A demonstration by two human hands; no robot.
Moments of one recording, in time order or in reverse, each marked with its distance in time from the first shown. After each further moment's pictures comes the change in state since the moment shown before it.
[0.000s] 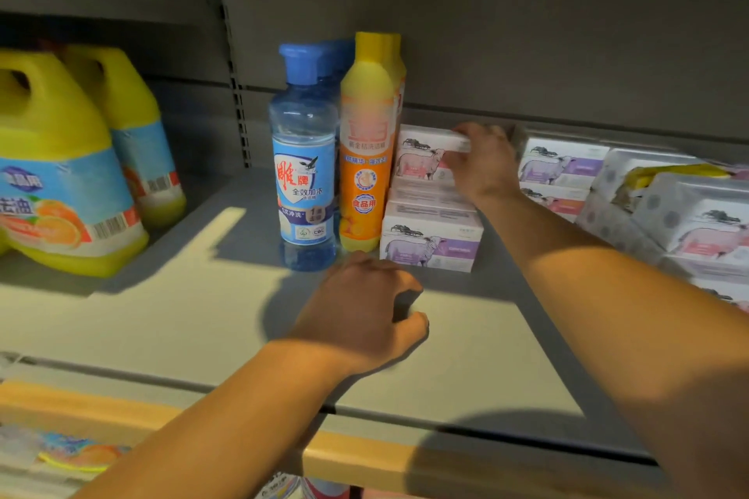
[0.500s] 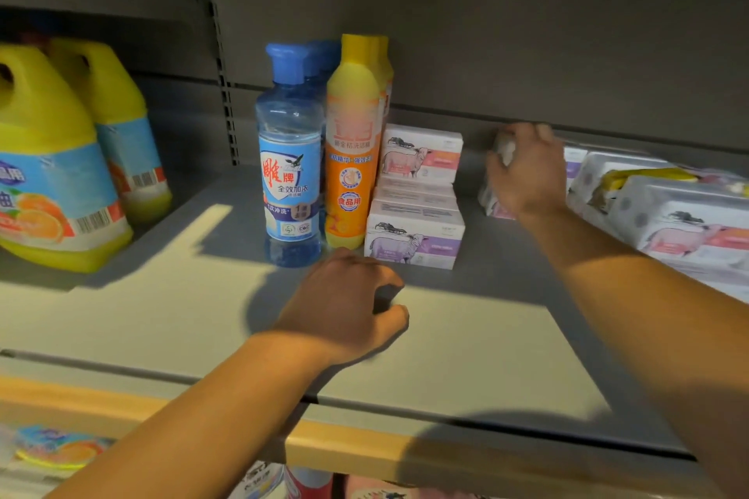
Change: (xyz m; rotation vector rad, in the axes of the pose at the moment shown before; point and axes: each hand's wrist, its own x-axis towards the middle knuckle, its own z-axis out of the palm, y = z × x) left_hand 0.001 0.001 0.000 -0.045 -0.003 -0.034; right_hand -0.013 0.043 -0.049 -0.209 0.160 -0.030
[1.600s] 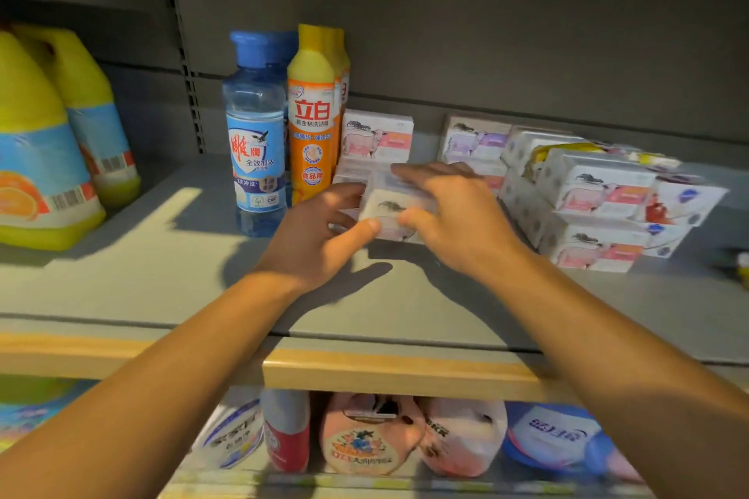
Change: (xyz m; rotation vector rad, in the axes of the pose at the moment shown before) left_hand -0.002 0.019 -0.015 -0.556 0.178 0.069; right_hand -0.118 -0.060 -0.087 0.128 -0.340 -0.277
